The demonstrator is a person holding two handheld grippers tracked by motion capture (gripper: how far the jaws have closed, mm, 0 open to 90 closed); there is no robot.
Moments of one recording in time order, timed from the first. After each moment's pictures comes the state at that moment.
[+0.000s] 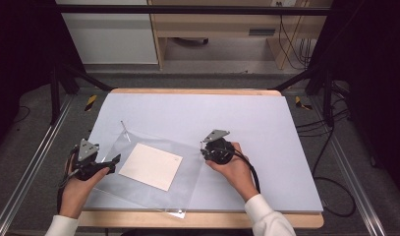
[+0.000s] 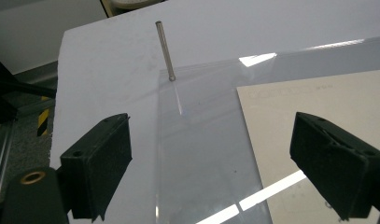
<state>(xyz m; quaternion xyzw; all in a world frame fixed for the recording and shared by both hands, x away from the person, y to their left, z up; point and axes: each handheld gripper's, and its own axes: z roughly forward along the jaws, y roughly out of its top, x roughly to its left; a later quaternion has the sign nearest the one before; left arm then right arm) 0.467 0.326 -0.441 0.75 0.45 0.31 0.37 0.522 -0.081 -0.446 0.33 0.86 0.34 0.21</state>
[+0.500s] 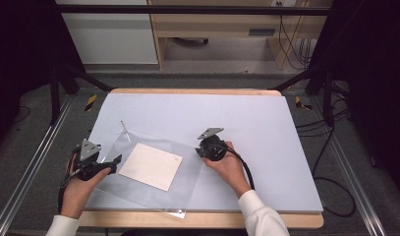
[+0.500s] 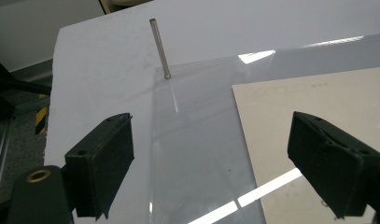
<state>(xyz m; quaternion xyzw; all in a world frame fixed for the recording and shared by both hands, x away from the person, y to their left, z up) 0.466 0.322 -0.441 0.75 0.45 0.31 0.37 0.544 -0.066 -0.465 0.35 0.85 0.35 0.17</state>
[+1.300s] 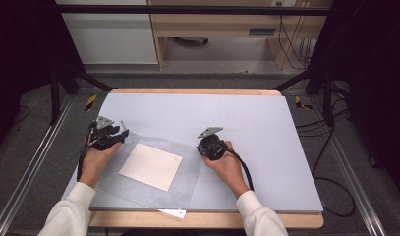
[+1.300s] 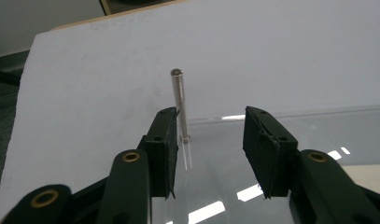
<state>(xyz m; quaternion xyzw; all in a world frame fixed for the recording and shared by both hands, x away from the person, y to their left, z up) 0.570 0.311 -0.452 0.74 0.48 0.28 0.37 0.546 -0.064 -0.465 0.36 0.85 0.35 0.17</state>
